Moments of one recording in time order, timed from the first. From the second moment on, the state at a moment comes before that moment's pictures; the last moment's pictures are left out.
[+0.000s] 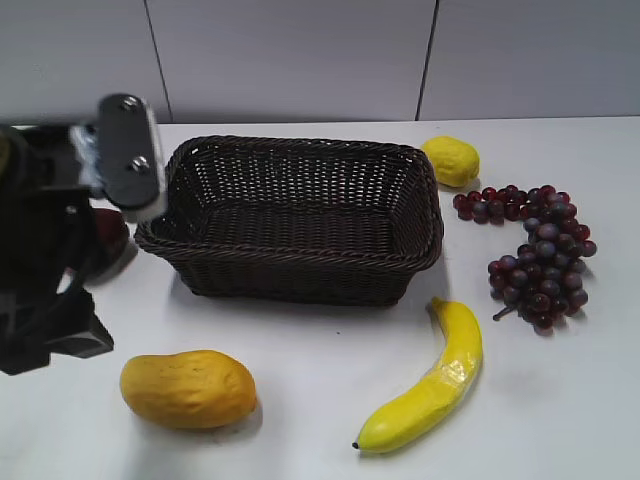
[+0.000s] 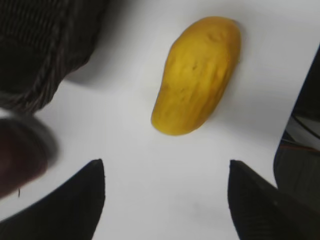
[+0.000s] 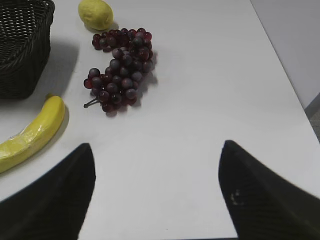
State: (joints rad) left arm -0.70 1.37 -0.96 -0.02 1.01 0.73; right arm -0.01 -0.01 -0.50 0.02 1.05 -0.05
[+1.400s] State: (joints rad) left arm -0.76 1.86 -0.97 -0.09 0.72 0.95; right arm -0.01 -0.01 -0.50 0.02 1.05 -0.04
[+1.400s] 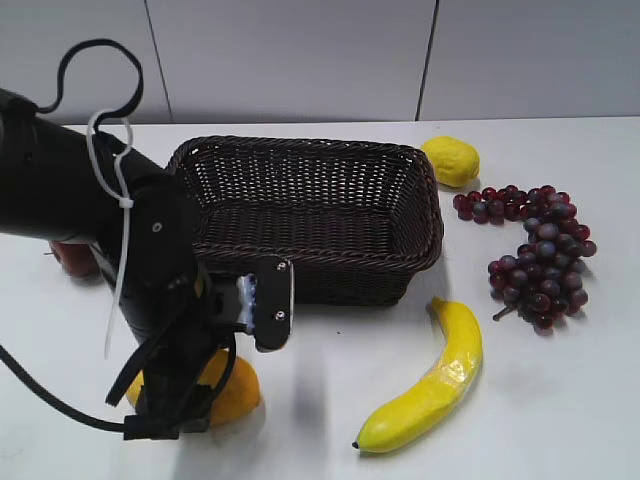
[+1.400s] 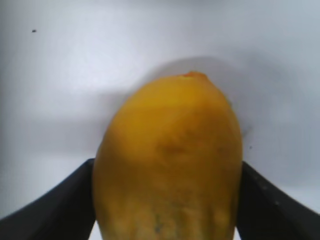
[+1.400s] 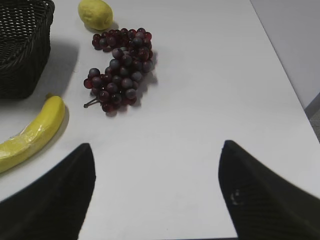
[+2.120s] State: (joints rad) left arm -0.69 1.52 -1.28 0.17 0.99 0.97; right arm -0.01 -0.01 -0.50 0.02 1.05 -0.04
